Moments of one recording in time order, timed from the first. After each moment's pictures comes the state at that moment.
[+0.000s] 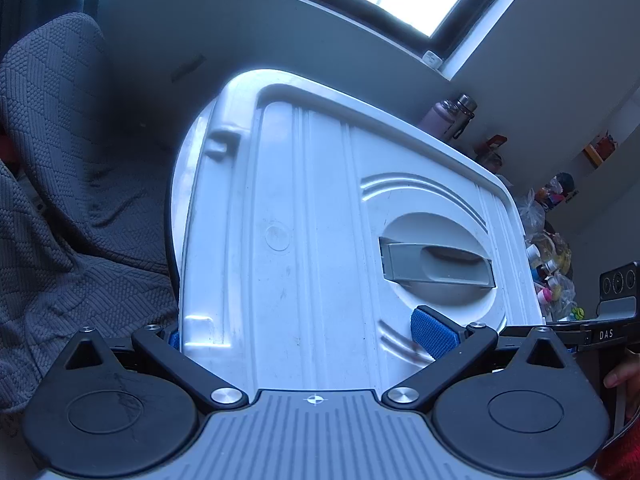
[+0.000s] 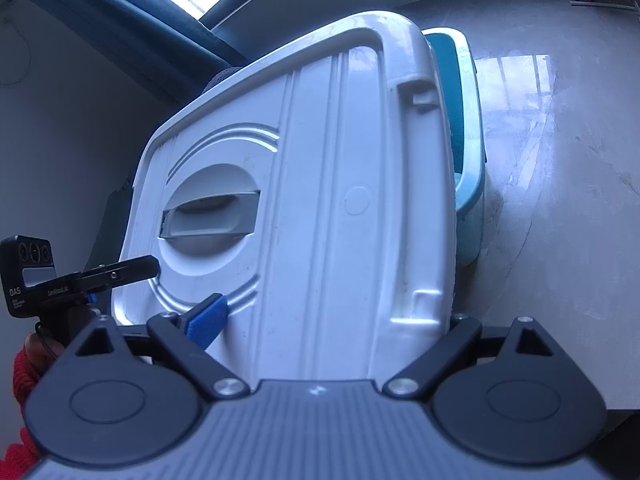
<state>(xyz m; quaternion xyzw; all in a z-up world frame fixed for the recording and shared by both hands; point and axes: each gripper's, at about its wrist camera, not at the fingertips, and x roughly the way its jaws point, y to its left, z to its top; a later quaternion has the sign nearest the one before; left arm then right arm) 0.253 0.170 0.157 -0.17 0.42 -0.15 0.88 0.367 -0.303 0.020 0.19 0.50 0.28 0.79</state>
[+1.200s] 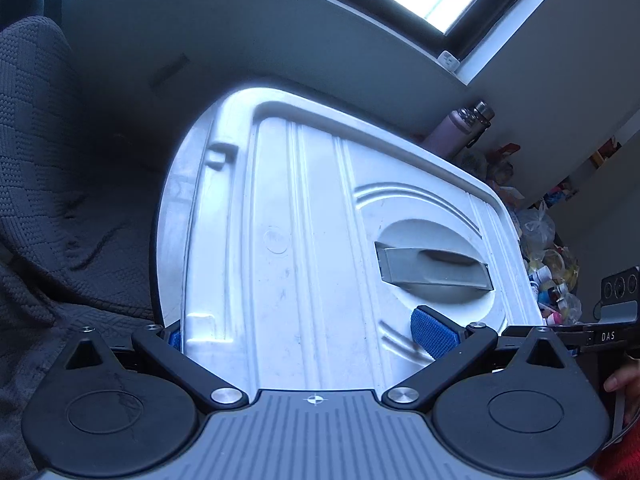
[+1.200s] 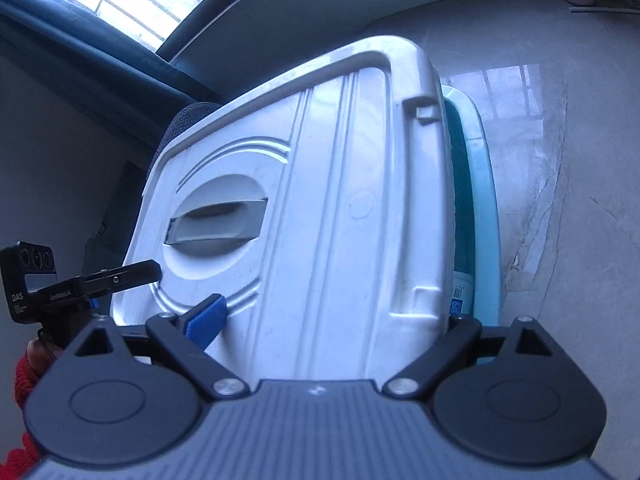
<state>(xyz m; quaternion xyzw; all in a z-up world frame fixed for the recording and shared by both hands) 0.409 0.204 0.127 -0.16 0.45 -0.18 0.86 0.416 -0.220 0.087 0.22 0.51 0.24 0.79</state>
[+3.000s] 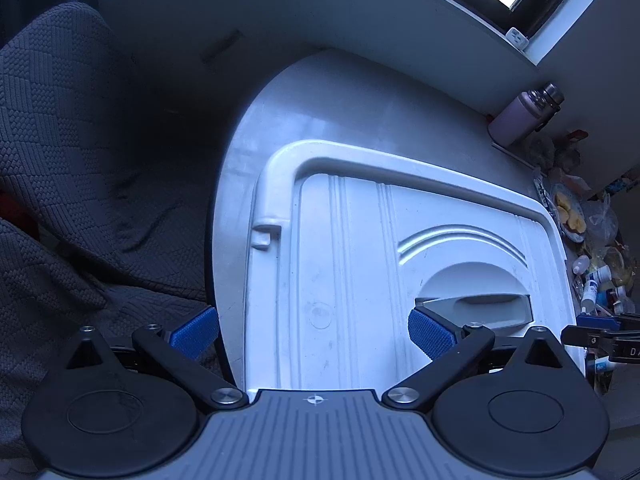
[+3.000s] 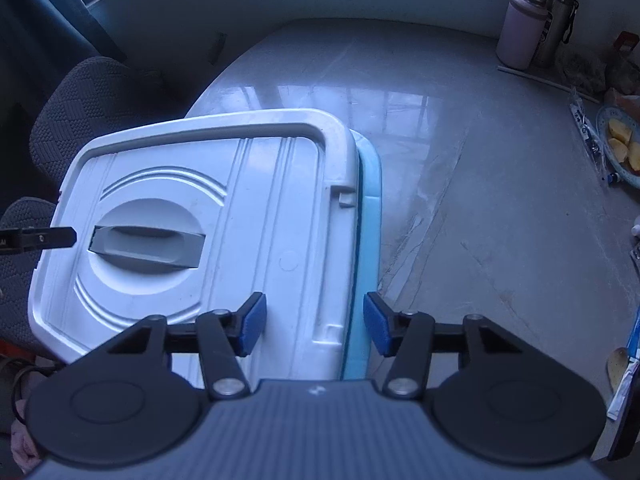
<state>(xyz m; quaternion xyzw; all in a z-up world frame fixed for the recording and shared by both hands) 0.441 0.211 0.109 -0.13 0.51 -0.10 0.84 0.422 -0.184 0.122 0.04 0.55 0.10 0.83</state>
